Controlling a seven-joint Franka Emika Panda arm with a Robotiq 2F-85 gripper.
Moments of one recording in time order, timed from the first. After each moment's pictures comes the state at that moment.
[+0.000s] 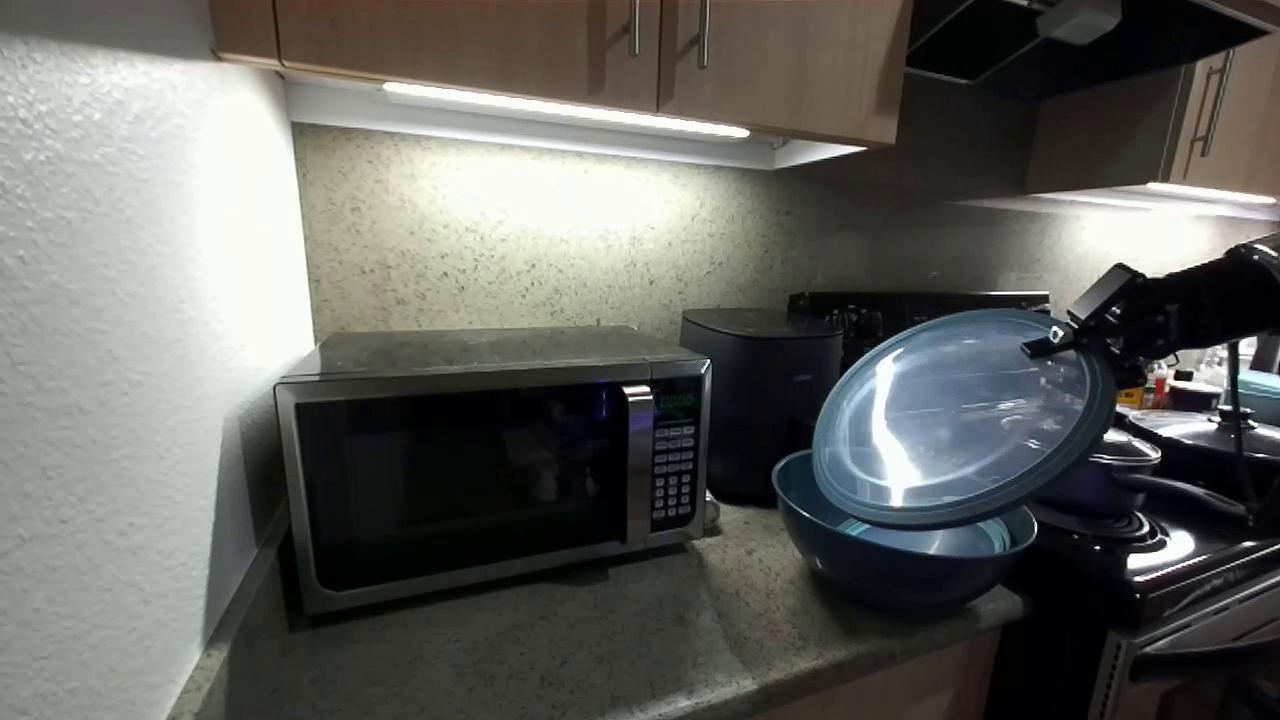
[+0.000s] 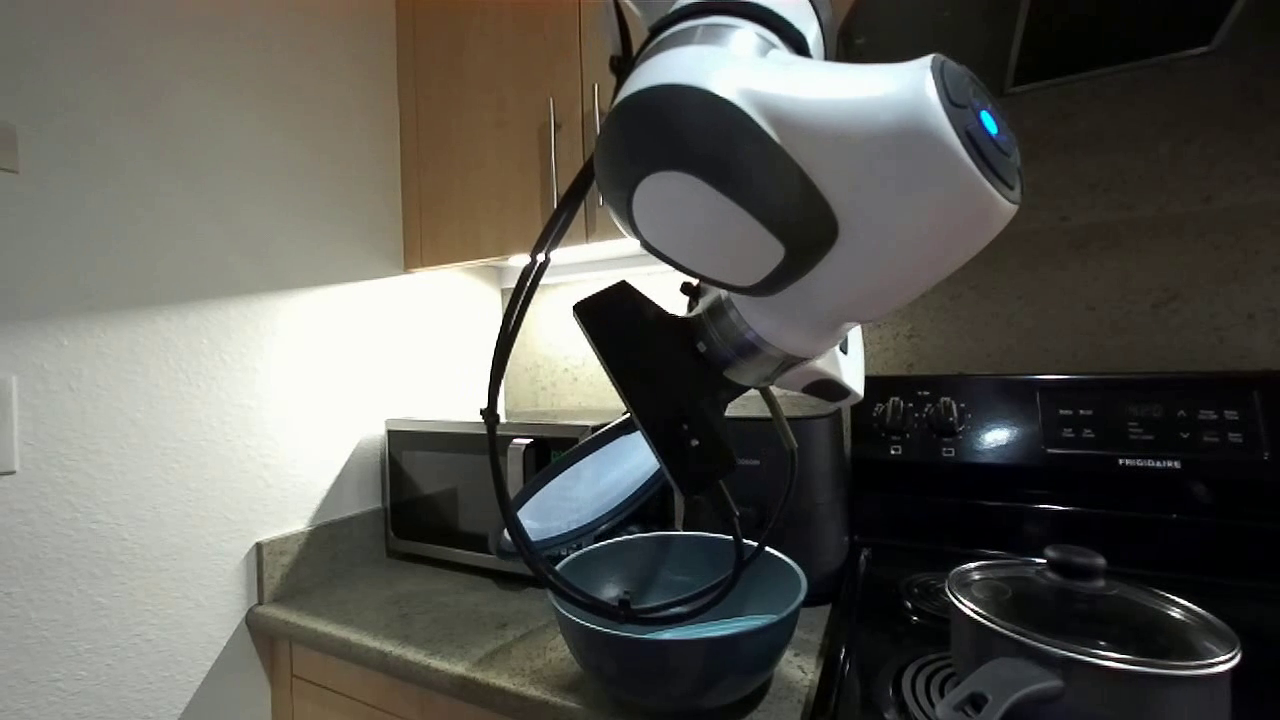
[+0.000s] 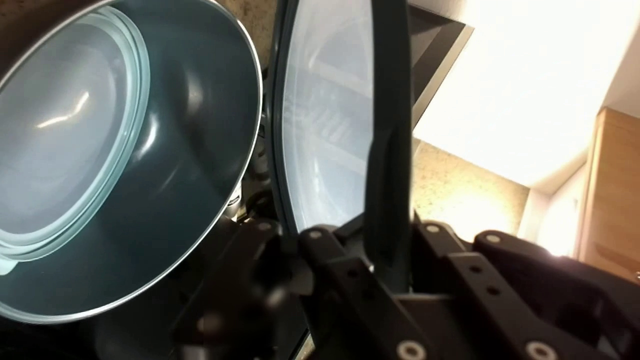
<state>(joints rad) -0.28 -0.35 -0.40 -2.51 1.12 1.90 -0.88</state>
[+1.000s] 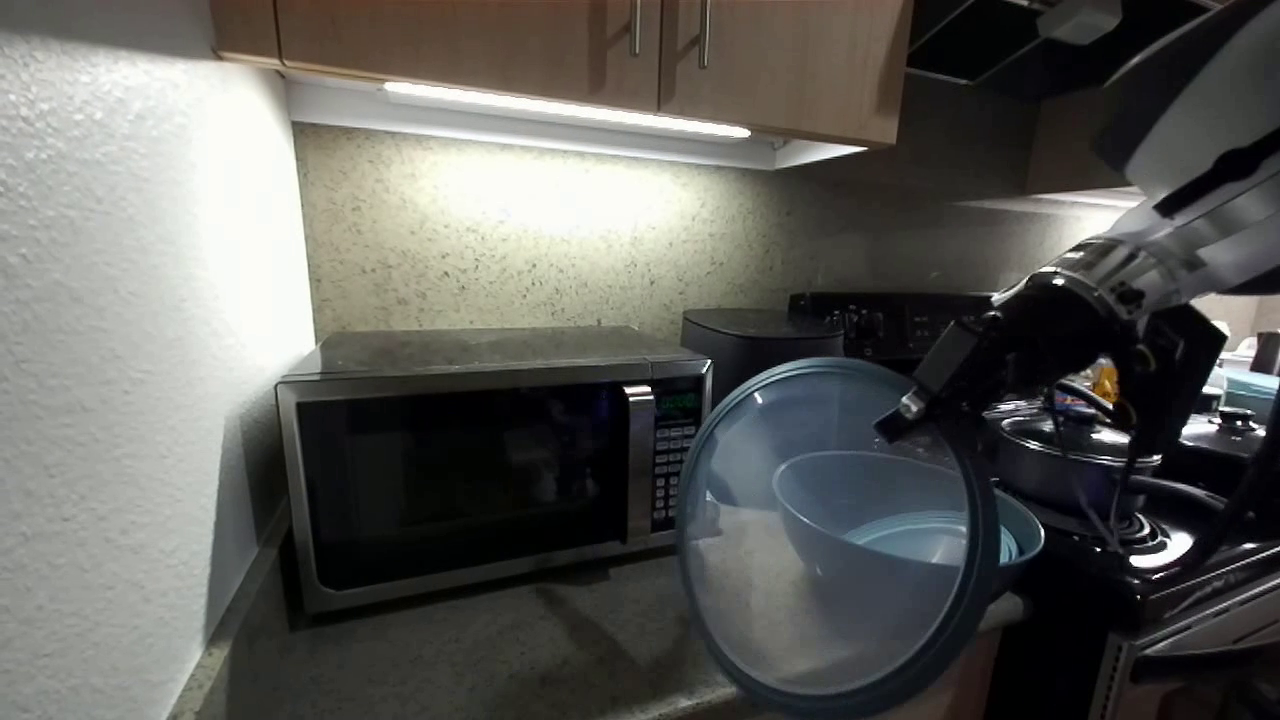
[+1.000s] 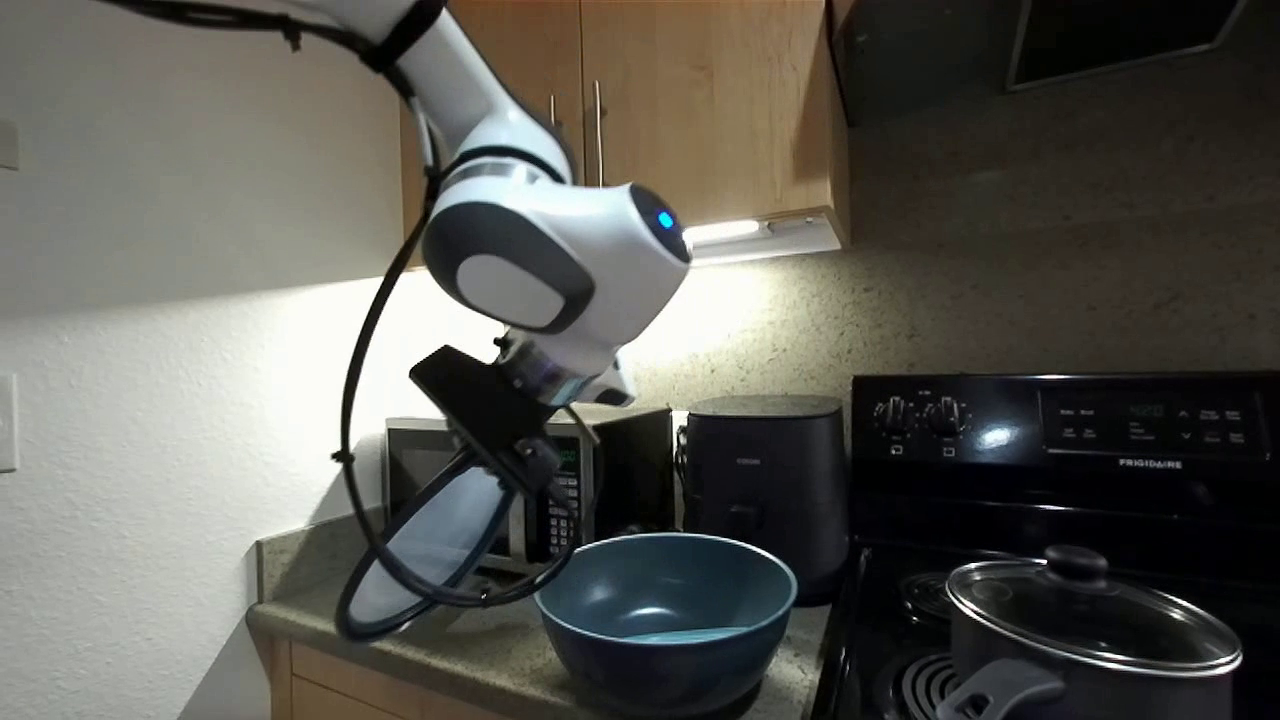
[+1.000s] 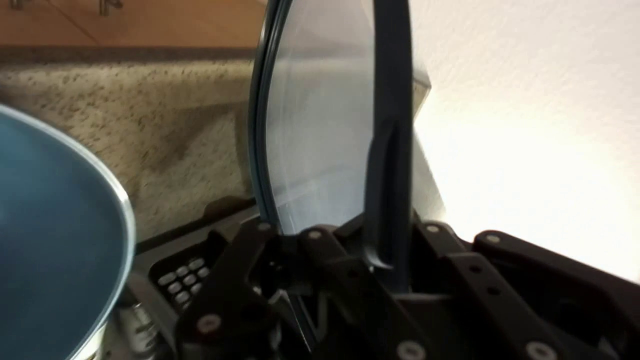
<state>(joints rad) -0.09 -0.38 -0.05 -2.60 1.11 2.06 -0.95</state>
